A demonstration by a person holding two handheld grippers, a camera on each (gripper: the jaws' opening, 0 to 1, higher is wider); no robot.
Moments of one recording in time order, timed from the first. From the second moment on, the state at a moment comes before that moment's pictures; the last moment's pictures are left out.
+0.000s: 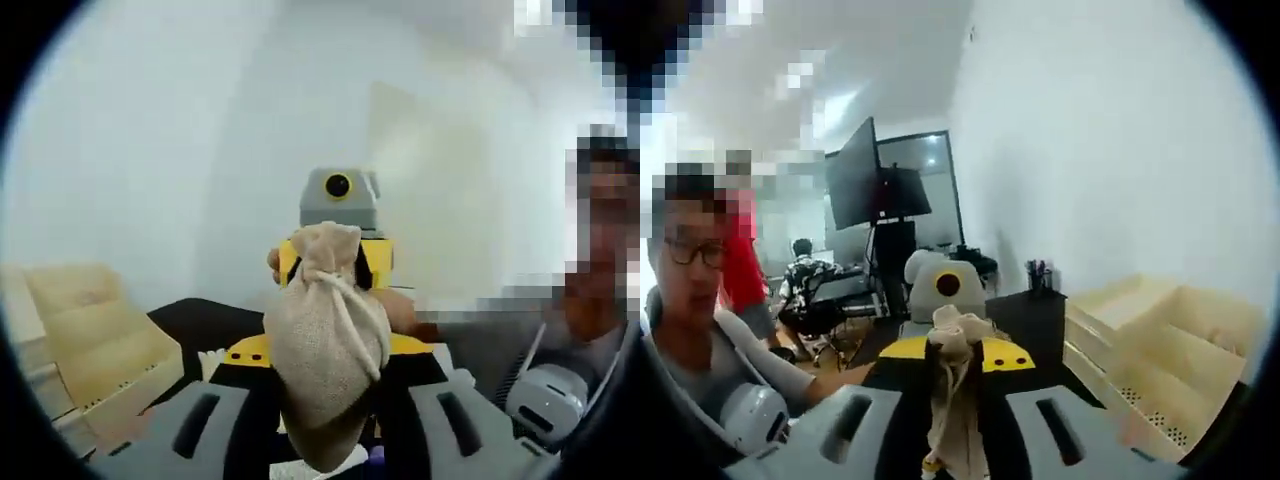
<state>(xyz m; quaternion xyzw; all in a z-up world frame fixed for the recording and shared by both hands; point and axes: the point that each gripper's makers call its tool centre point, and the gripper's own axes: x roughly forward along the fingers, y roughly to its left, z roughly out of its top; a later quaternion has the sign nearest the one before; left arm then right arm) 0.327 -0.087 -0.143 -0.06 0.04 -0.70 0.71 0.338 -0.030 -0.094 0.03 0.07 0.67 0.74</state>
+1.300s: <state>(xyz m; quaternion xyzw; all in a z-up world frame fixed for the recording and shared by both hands) 0.437 0.006 -0.192 0.16 0.17 -0.33 0.92 0.523 -0.025 -0.083 0.00 0.01 0.57 0.82</state>
